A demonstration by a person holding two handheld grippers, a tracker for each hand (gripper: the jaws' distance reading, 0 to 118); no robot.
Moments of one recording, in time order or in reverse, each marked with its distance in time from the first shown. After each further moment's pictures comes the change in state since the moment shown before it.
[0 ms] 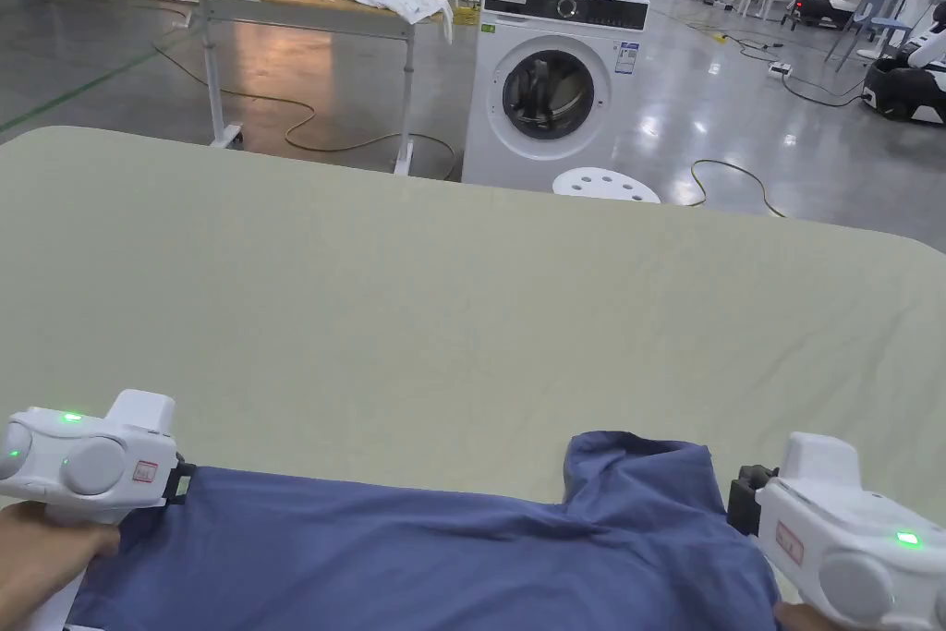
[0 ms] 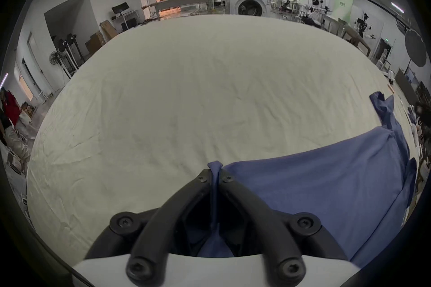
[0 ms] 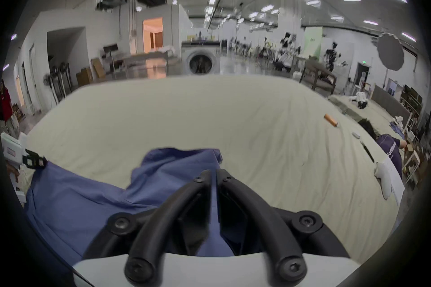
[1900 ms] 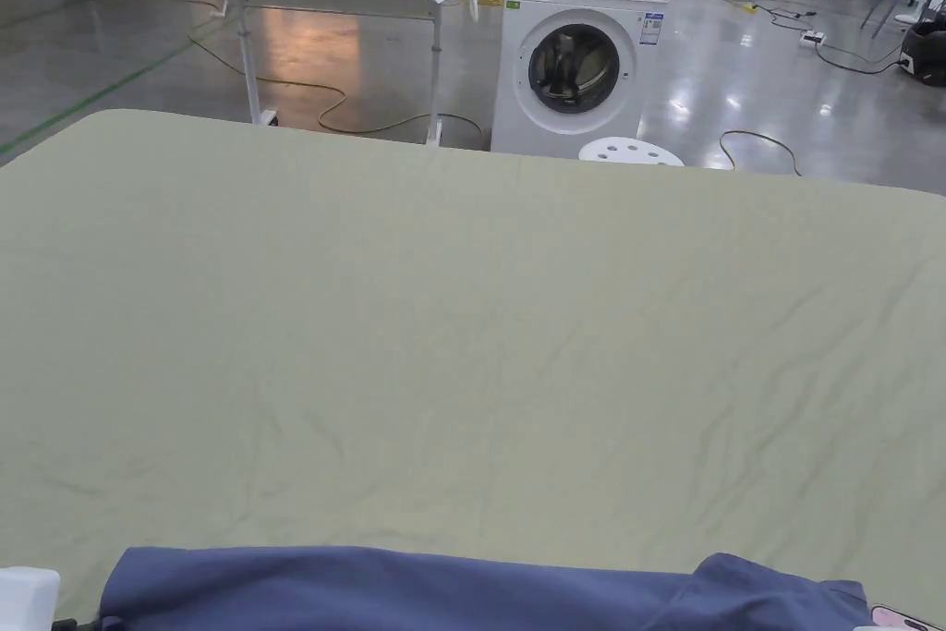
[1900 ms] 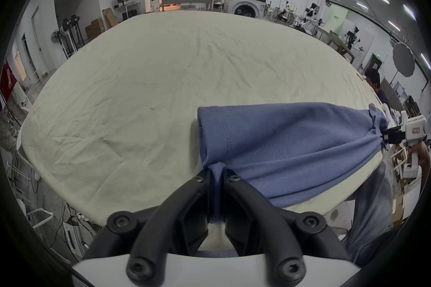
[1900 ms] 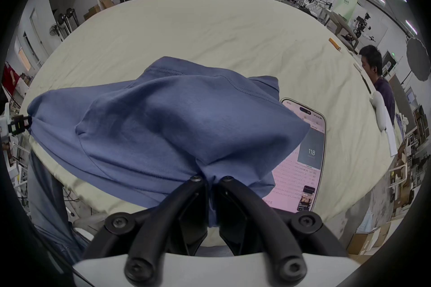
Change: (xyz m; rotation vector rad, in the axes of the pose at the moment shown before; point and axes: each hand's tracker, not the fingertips) left arm -0.026 -0.205 0.155 -0.002 -0.097 0.078; right arm 0.019 -0.159 0.130 -0.435 0.068 0.116
